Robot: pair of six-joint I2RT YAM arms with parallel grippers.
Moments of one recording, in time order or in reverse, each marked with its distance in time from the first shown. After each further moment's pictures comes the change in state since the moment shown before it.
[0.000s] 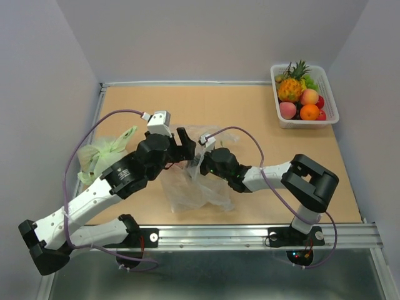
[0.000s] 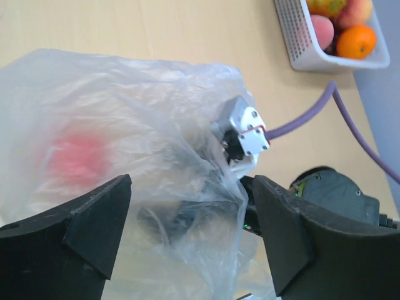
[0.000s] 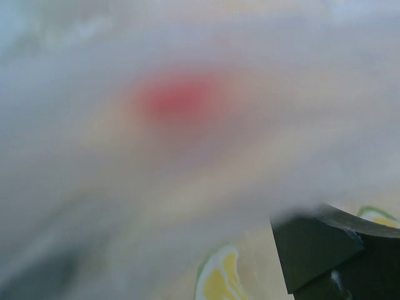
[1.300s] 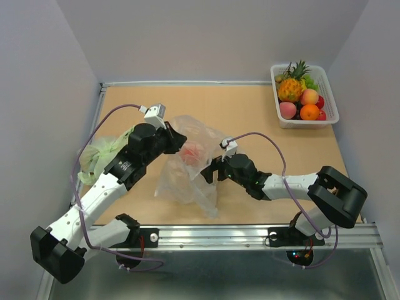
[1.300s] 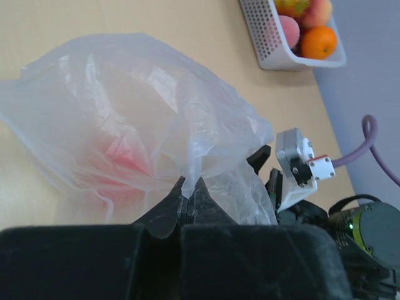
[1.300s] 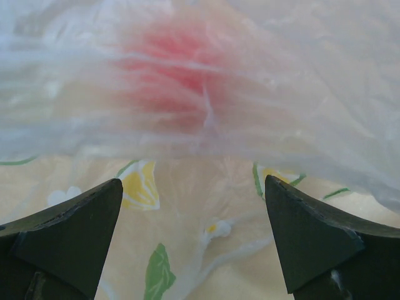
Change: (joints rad) left arm 0.330 0.028 -0.134 0.249 0.422 0.028; right arm -0.045 -0.248 -0.227 -0.114 0.101 0.085
